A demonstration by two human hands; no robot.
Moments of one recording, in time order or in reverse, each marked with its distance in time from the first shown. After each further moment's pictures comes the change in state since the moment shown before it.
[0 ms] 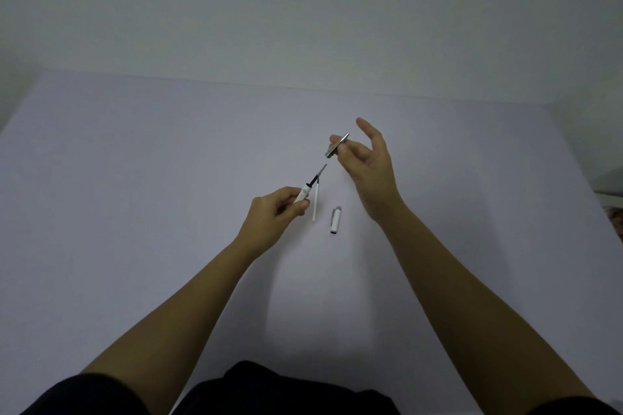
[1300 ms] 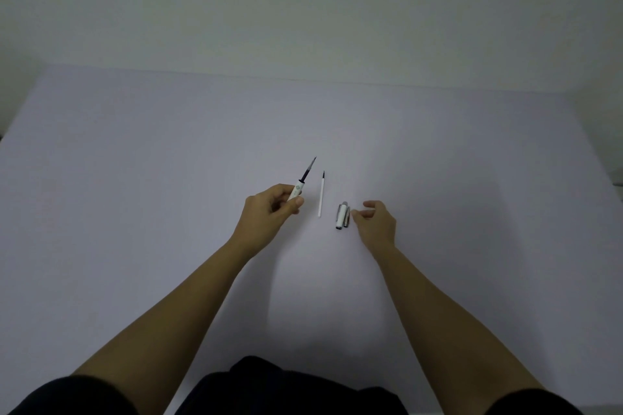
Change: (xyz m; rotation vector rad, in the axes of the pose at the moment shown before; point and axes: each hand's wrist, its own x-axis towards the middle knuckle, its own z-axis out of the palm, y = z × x) left_hand -0.002 -0.016 -0.009 -0.010 0.052 -0.069; right_hand -0.028 0.123 -0.034 -0.604 0.322 0.430
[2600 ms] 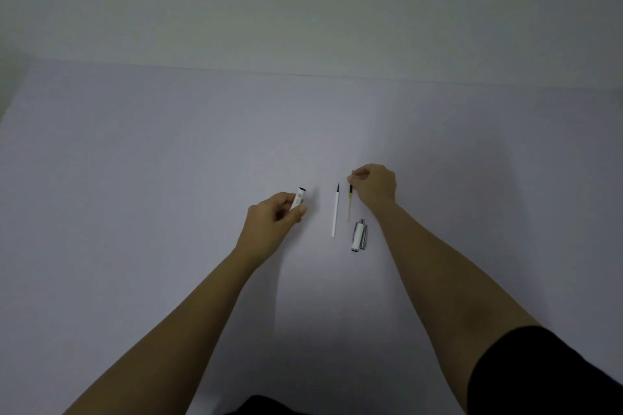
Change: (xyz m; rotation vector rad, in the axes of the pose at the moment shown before) left_hand 0.043 -0.025 -0.007 0.079 0.013 -0.137; right_hand 0.093 -0.075 0.038 -0.199 -0.060 -0.135
